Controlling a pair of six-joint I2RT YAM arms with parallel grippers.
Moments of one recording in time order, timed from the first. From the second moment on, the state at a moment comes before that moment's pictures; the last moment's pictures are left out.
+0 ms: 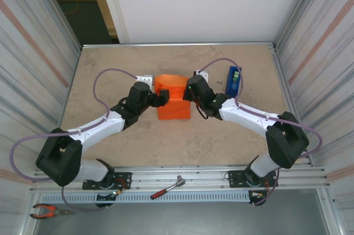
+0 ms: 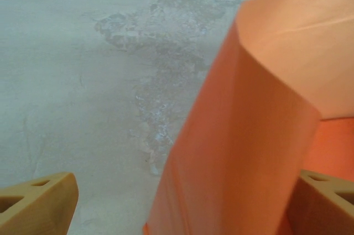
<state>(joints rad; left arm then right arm) -0.60 1.35 0.75 0.07 -0.19 -0.36 0.76 1.52 1.02 -0.15 0.33 0.72</state>
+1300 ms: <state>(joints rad) -0.57 1.27 0.81 0.02 -0.18 -0.27 0.81 1.56 1.01 -0.11 0.42 0.73</state>
